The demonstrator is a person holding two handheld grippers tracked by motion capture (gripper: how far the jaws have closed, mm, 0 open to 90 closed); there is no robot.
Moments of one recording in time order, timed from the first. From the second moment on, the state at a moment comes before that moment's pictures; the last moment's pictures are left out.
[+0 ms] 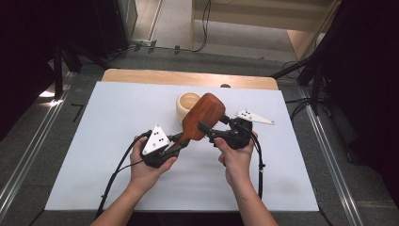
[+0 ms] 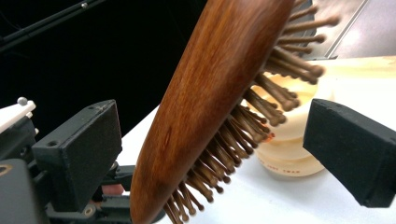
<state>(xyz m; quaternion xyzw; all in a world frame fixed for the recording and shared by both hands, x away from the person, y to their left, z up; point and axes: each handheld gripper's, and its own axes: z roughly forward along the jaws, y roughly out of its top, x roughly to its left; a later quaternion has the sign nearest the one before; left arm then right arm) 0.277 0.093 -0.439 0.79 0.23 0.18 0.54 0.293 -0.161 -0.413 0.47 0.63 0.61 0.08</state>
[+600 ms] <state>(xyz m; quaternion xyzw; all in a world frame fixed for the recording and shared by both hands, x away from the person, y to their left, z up) 0.272 0.089 -0.441 0.79 0.22 0.19 0.55 0.301 -0.153 -0.416 0.48 0.61 0.63 0.02</state>
